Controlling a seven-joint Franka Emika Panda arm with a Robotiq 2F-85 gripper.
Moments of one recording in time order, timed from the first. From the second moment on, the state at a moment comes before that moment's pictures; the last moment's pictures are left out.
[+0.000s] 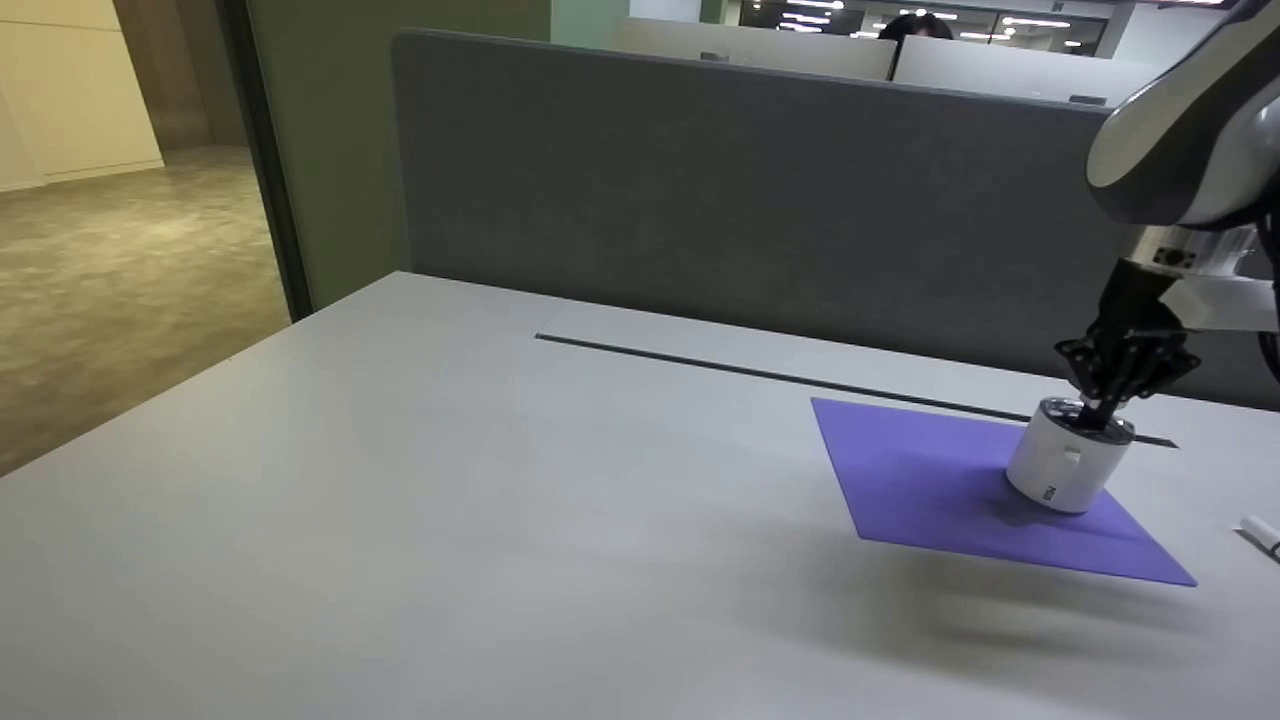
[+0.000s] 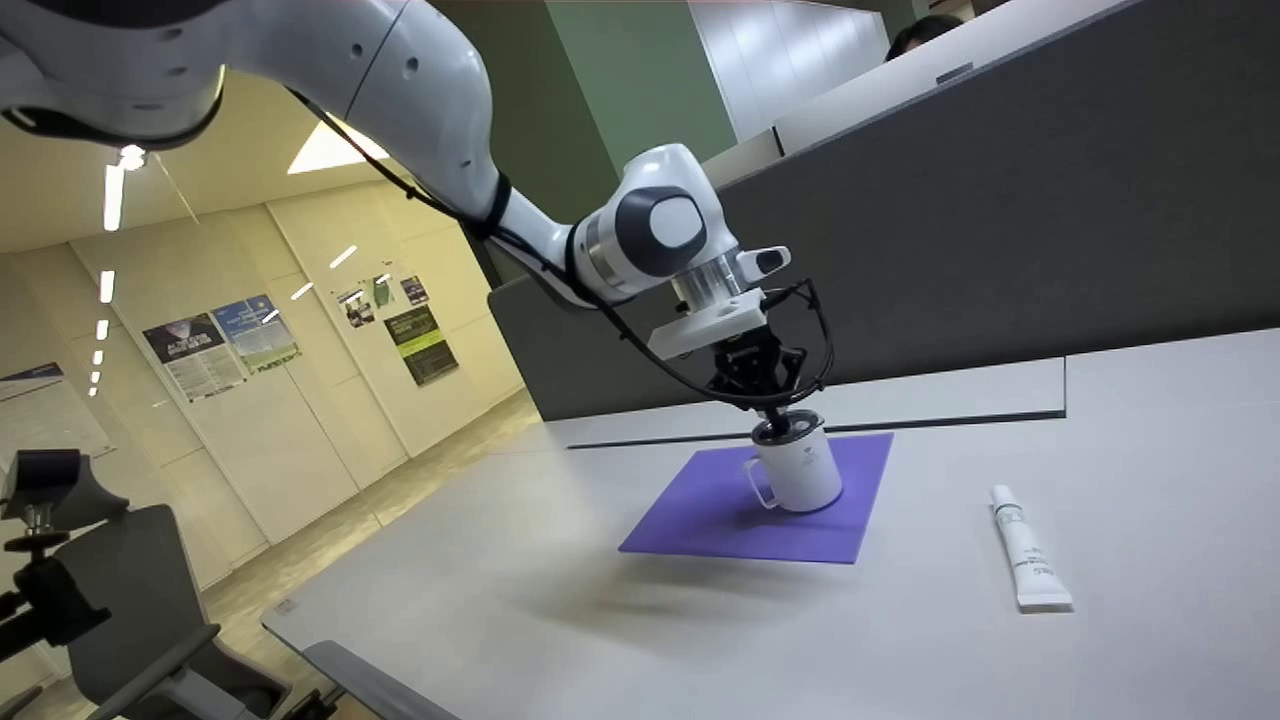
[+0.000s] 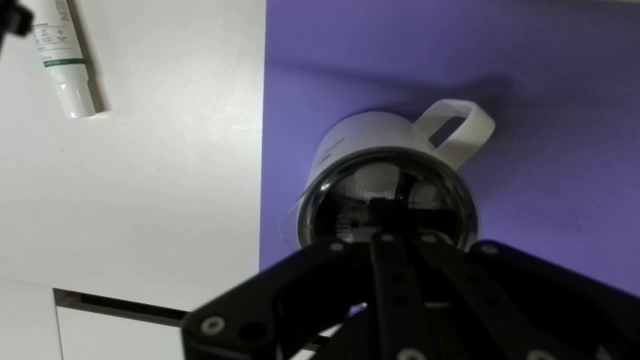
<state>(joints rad) -0.13 0.66 -0.04 -1.80 -0.06 2.51 -0.24</state>
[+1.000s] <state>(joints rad) -0.13 0.62 -0.03 -1.79 -0.02 2.50 -0.24</state>
